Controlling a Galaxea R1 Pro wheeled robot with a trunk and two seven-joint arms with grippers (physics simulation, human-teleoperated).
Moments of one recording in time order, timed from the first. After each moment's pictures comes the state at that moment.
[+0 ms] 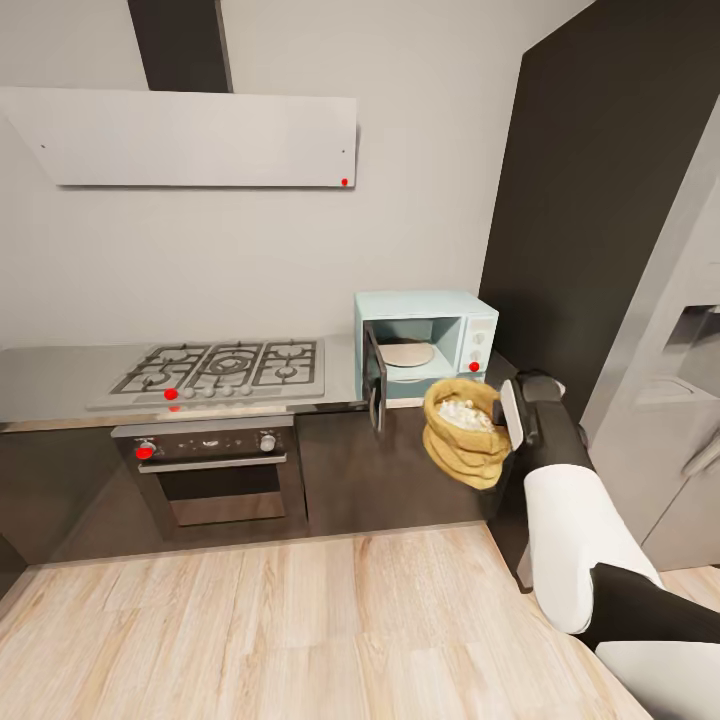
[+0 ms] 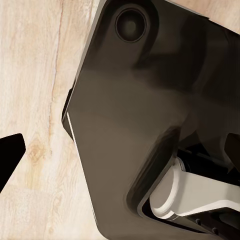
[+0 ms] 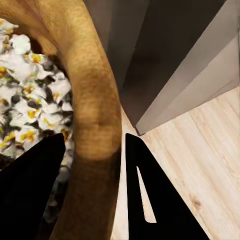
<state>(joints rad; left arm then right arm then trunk) 0.00 -0.01 0.04 -0.09 0.37 -0.01 0.02 -1.09 0.08 -0.30 -0.89 0.19 1.04 -0.32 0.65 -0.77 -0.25</state>
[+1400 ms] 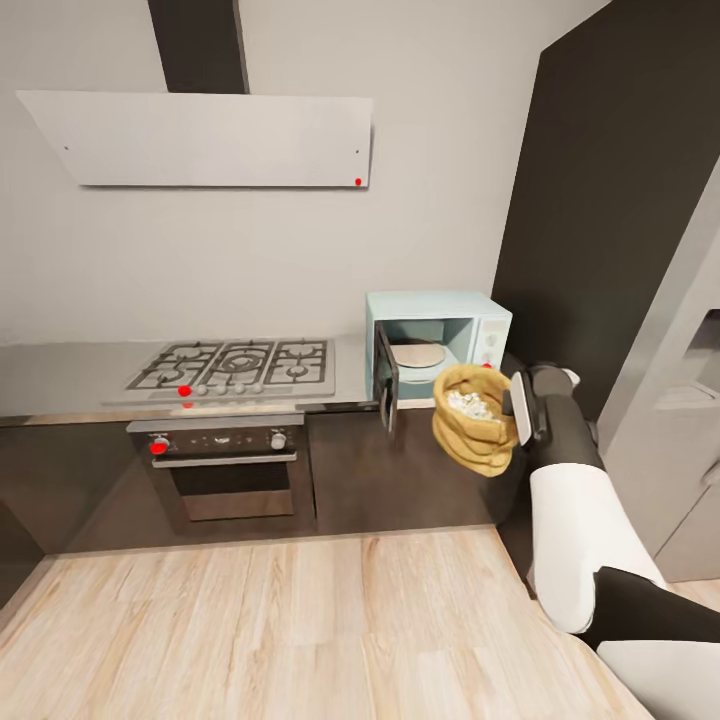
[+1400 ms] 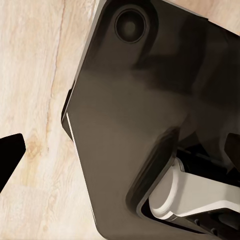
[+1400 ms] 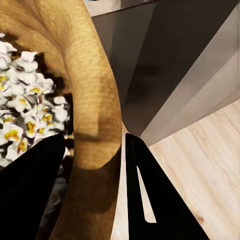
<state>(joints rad) 0.00 -0.01 0.04 -0.09 0.37 -0.01 0.02 -1.09 0.07 -0.30 -0.96 0.21 1.04 -0.32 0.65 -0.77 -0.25</state>
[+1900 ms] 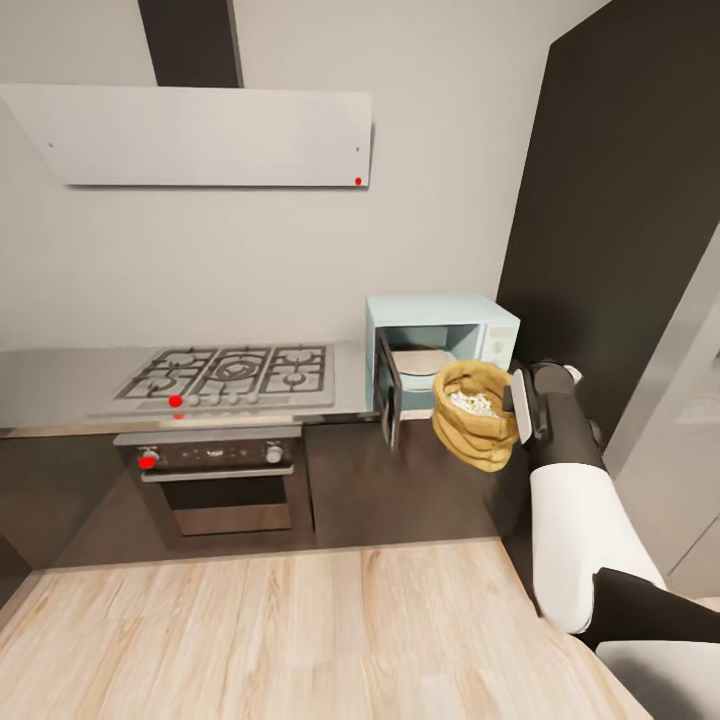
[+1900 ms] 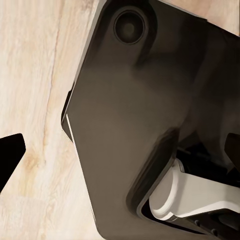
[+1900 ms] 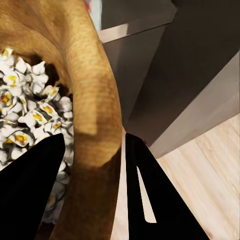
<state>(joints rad) 0.00 -0.01 0.04 -0.09 0.37 -0.01 0.02 -1.09 0.08 -0.30 -0.99 0.21 1.04 -0.32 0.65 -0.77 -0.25</state>
